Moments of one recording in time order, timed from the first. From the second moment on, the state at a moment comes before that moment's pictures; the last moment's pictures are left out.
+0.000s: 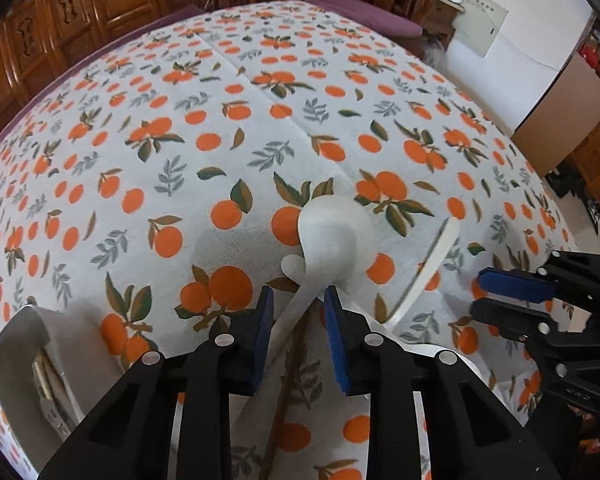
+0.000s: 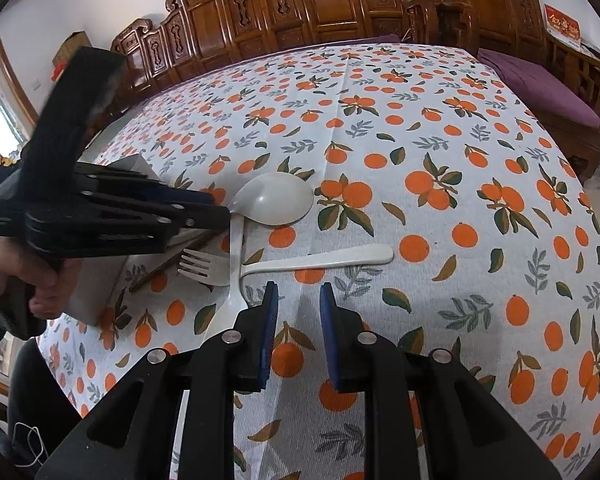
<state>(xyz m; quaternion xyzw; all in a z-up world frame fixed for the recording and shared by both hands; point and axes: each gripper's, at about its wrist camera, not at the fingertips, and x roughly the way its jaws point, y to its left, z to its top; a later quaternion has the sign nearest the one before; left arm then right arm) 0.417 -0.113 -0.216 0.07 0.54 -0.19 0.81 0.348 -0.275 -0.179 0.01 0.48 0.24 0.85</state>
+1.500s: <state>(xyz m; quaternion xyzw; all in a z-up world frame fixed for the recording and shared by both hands) 0.338 -0.059 -0.128 0.00 0.48 -0.16 0.86 0.350 -0.205 -0.195 -0.07 0.50 0.23 0.83</state>
